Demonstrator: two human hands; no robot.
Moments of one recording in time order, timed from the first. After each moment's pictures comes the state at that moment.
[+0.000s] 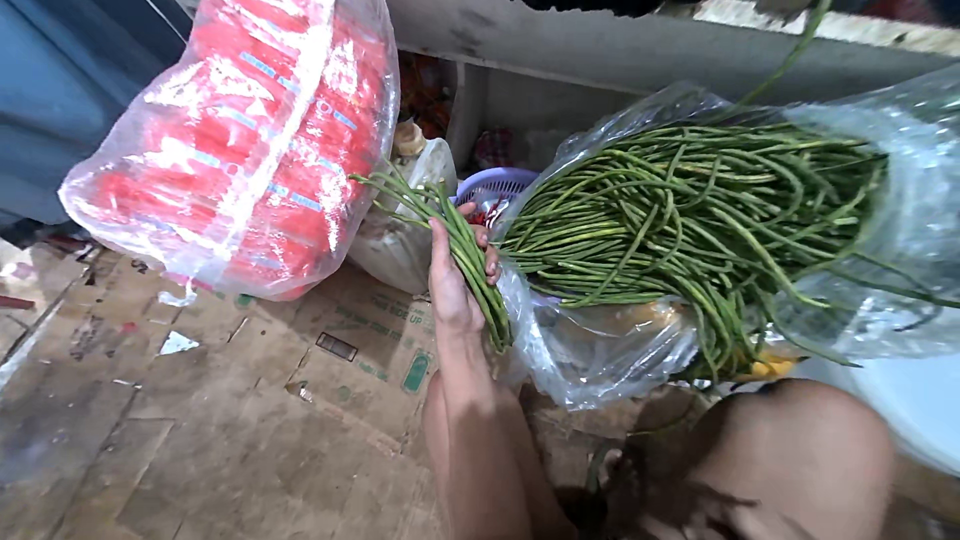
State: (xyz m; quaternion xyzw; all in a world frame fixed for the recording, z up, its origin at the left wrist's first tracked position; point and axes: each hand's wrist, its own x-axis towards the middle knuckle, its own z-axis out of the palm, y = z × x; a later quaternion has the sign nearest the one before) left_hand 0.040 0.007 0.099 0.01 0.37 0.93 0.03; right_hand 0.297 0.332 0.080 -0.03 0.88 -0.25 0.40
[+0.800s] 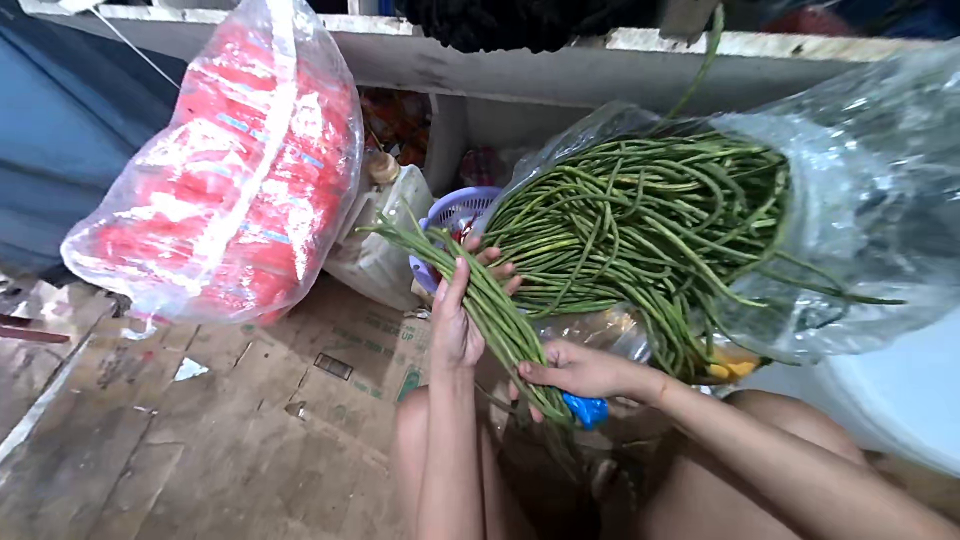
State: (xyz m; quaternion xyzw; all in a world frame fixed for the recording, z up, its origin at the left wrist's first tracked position) left_hand 0.061 0.062 0.093 0.01 0.32 0.95 0.06; right_hand 0.098 0.256 0.079 -0.21 0.58 -0.65 0.45
